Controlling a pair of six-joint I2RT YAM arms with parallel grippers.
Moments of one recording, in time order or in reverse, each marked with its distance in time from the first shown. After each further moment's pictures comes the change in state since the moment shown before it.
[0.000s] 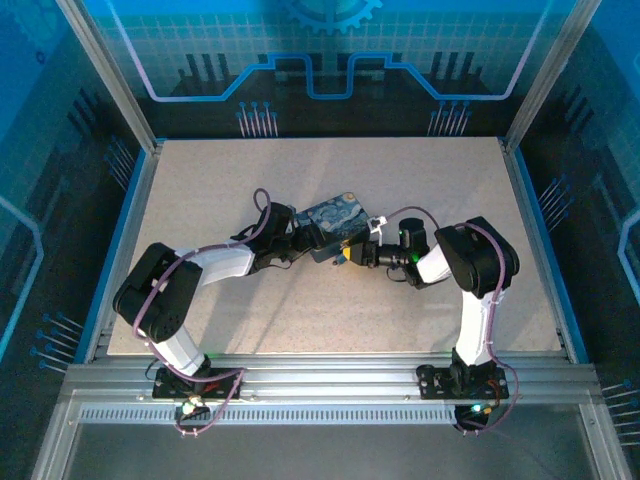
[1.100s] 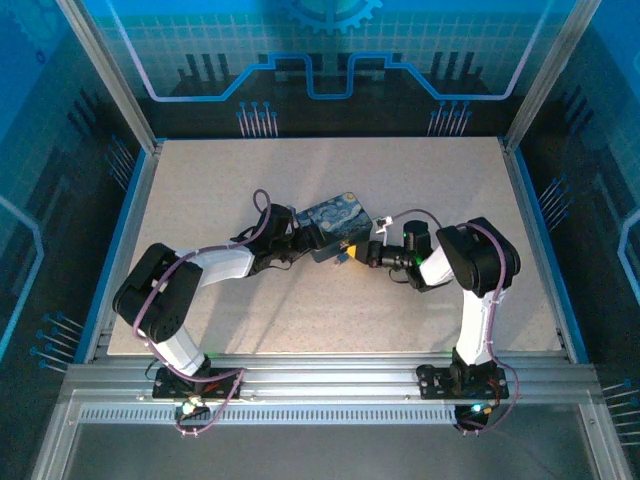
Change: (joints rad) left arm -0.002 -0.003 -0.018 0.030 -0.007 0.000; right arm -0.024 0.003 -0.041 0.084 0.010 0.151
